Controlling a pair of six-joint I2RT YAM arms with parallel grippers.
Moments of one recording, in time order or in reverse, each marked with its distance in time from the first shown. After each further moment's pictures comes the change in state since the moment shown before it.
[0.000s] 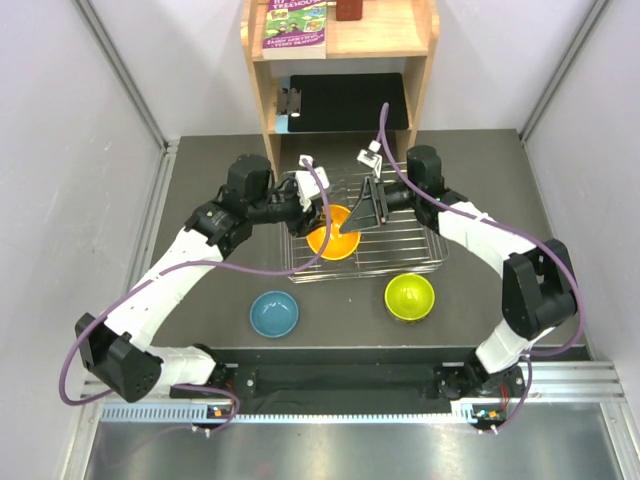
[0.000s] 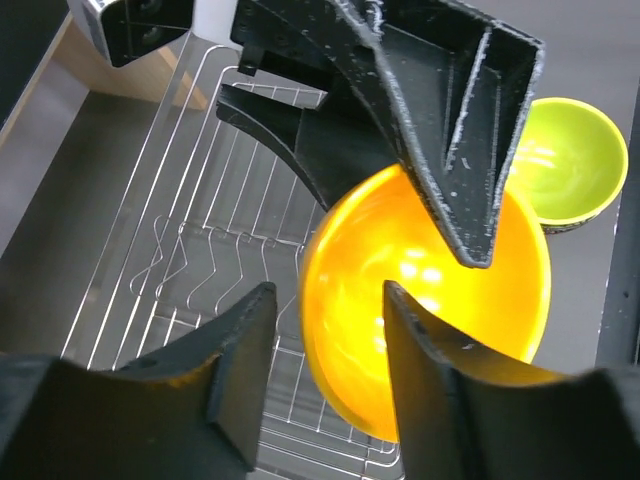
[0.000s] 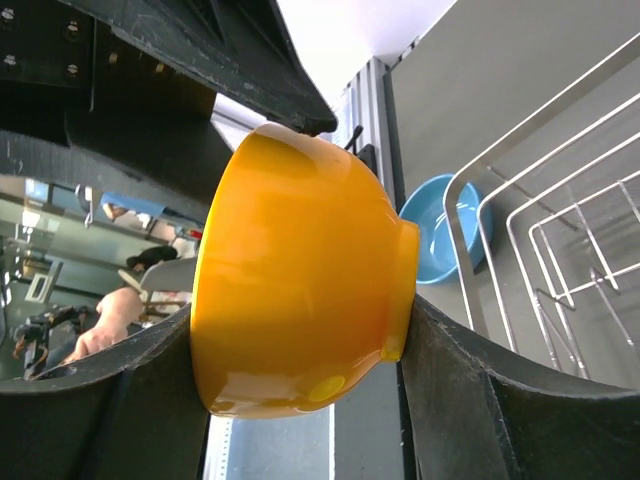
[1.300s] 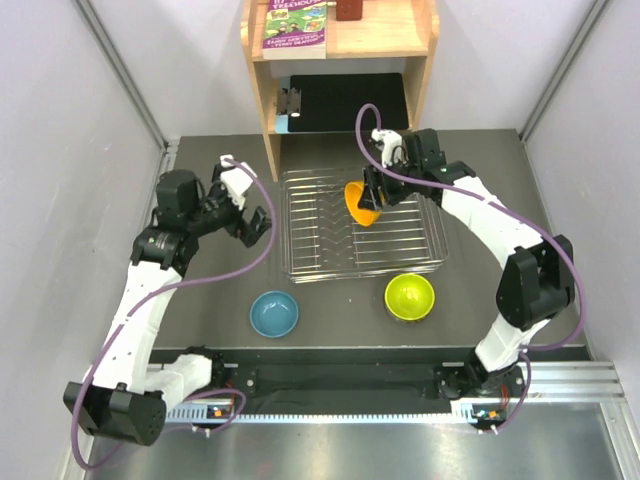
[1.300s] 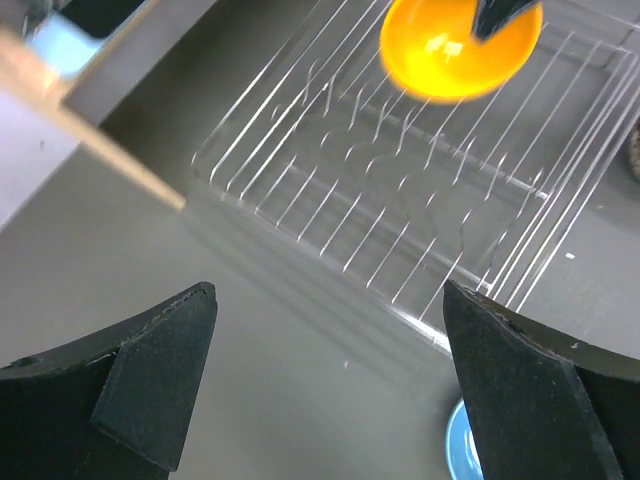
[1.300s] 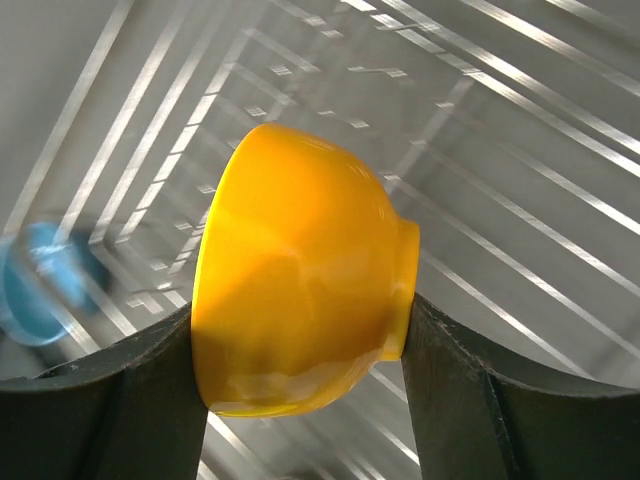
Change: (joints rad) left arm 0.357 -0.227 -0.135 -0.090 -0.006 0.000; right arm -0.034 0.058 0.293 -0.661 0.826 -0.648
